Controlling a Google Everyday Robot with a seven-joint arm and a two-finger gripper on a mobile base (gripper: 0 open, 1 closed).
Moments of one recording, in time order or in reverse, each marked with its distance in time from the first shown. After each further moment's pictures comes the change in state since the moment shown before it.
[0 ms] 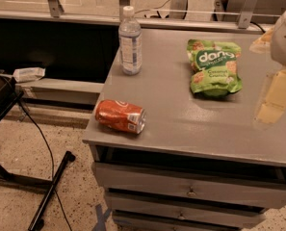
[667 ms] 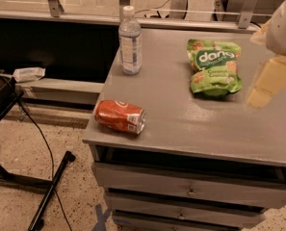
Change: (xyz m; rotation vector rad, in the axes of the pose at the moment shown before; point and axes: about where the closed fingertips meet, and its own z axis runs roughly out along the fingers) arm -0.003 -0.032 0.009 0.042 -0.030 0.067
